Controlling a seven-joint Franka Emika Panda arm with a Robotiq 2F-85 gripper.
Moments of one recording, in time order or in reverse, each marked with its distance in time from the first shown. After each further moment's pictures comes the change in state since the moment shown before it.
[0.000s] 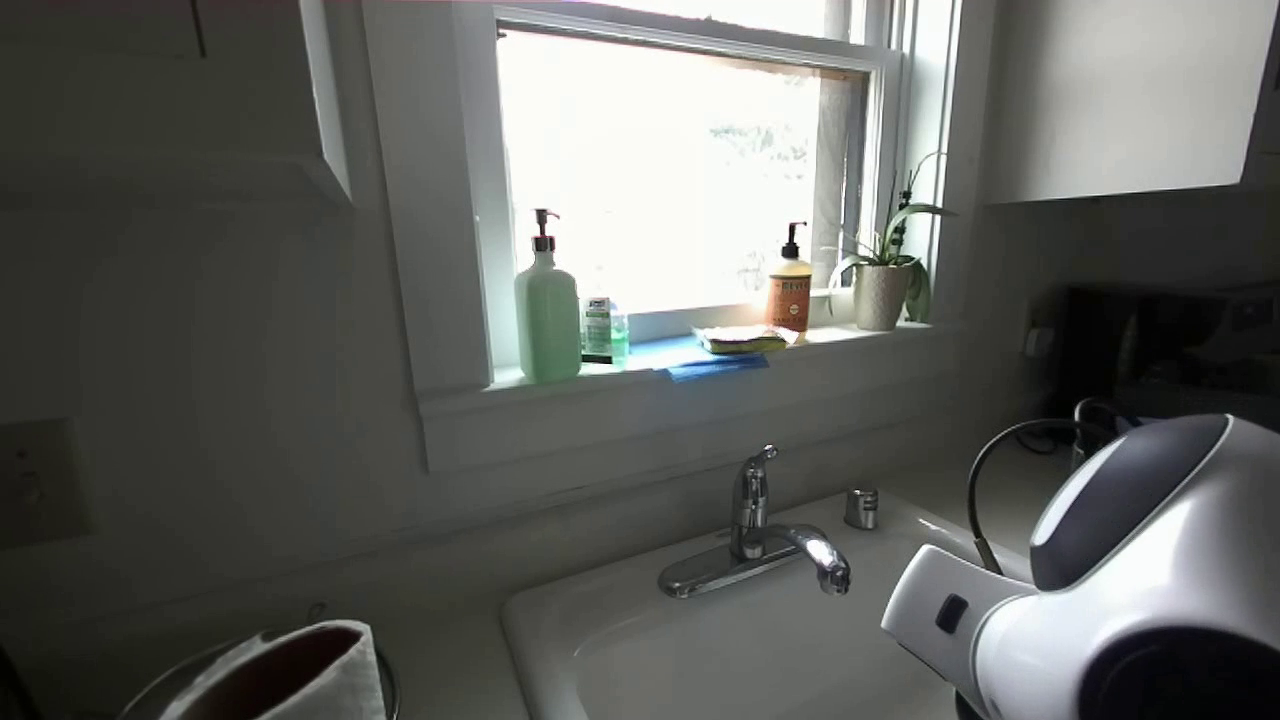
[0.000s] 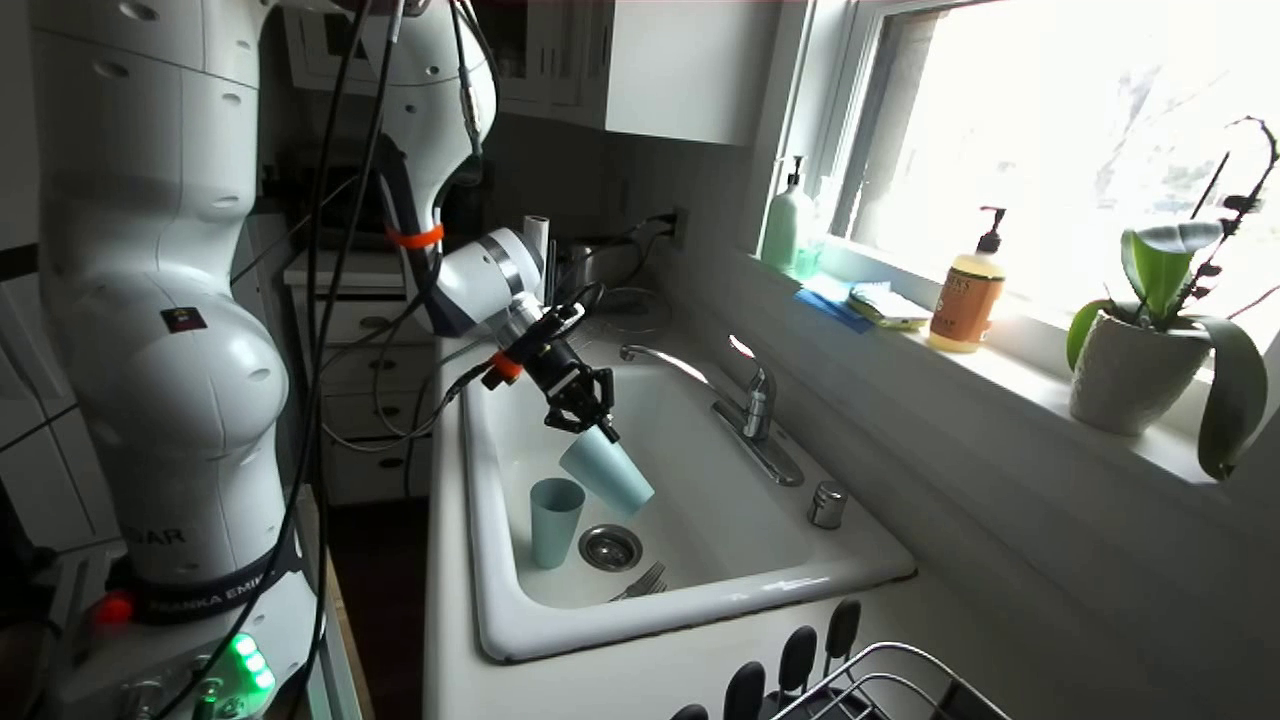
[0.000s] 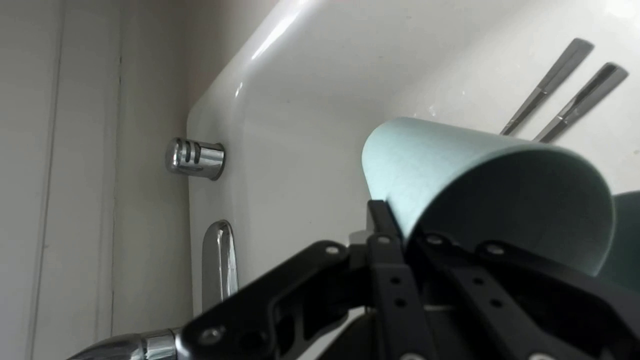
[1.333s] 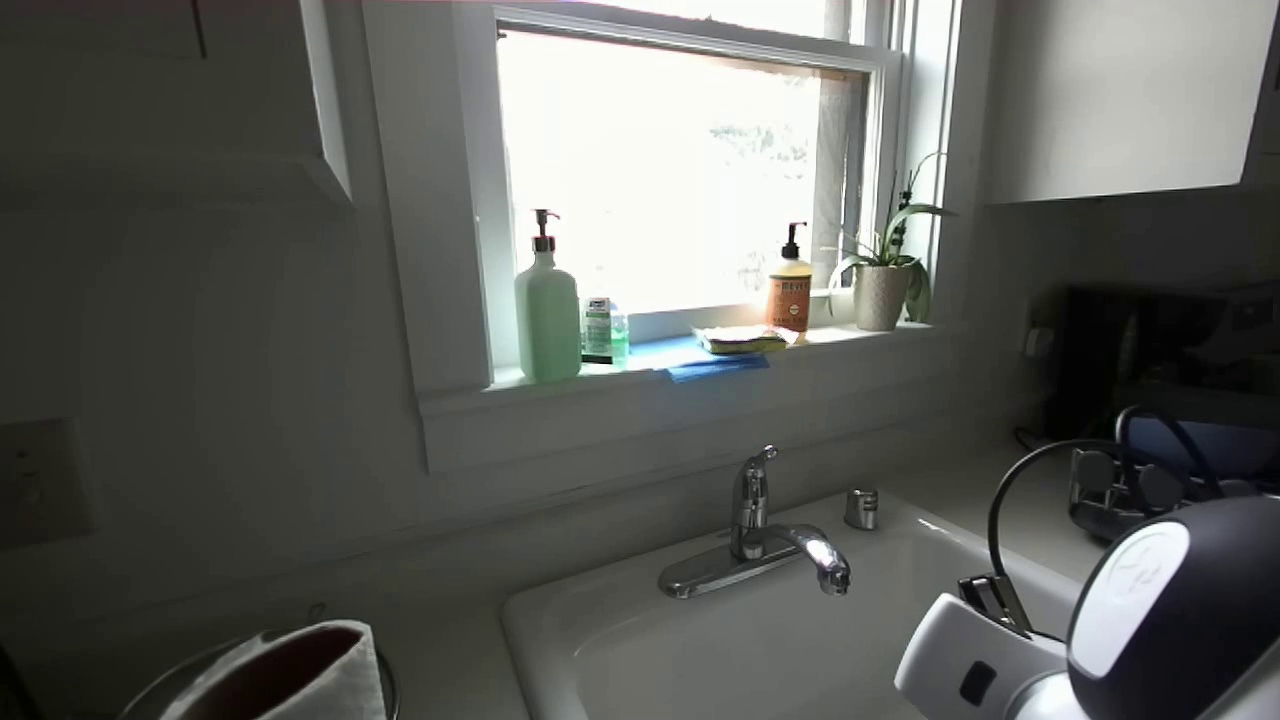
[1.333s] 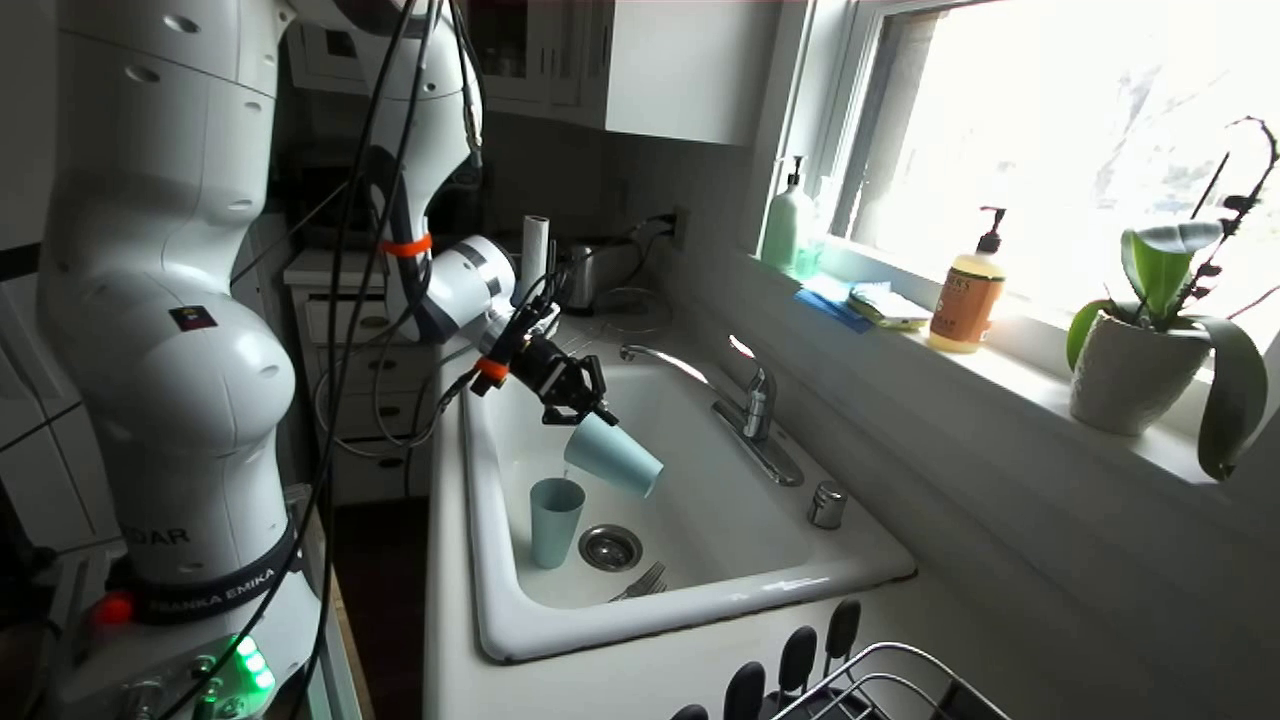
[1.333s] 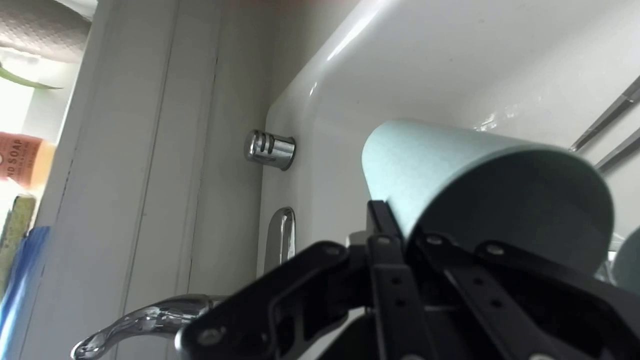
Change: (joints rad) arm 0.050 0.060 0.068 0.008 -0.110 -0.211 0.128
